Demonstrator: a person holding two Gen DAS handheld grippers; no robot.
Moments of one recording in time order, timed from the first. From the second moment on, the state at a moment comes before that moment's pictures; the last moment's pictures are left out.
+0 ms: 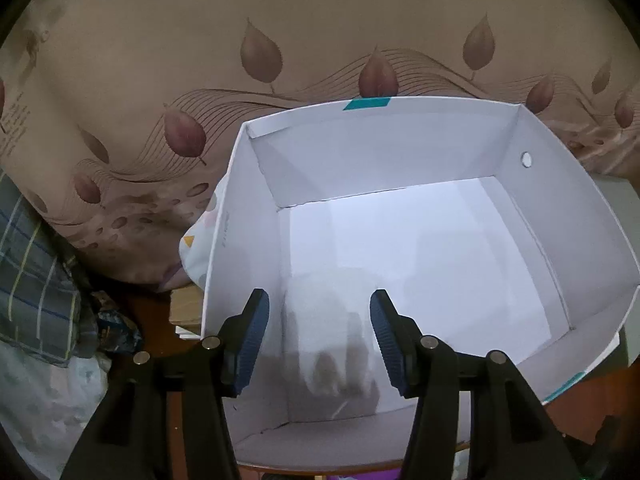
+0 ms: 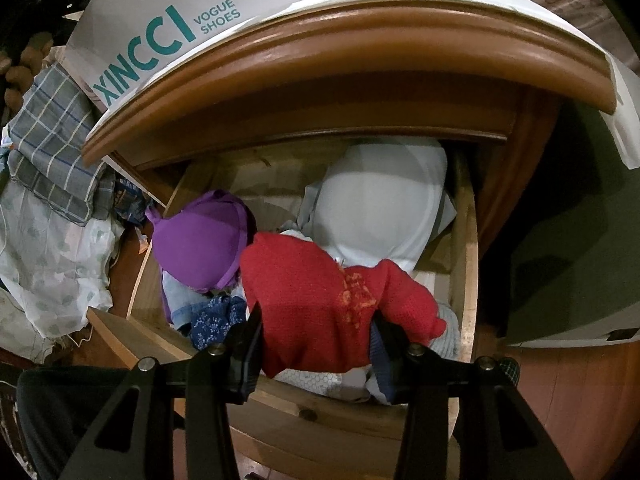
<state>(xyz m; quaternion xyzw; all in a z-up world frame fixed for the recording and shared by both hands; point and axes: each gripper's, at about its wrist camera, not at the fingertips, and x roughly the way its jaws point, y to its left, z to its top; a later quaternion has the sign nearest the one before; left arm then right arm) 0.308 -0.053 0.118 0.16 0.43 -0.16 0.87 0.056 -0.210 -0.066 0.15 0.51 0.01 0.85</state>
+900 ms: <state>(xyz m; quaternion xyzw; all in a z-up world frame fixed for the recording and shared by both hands) 0.181 0.016 0.143 0.12 0.35 -0.09 0.93 0.048 -0.194 -0.061 0.11 0.50 0.01 0.86</state>
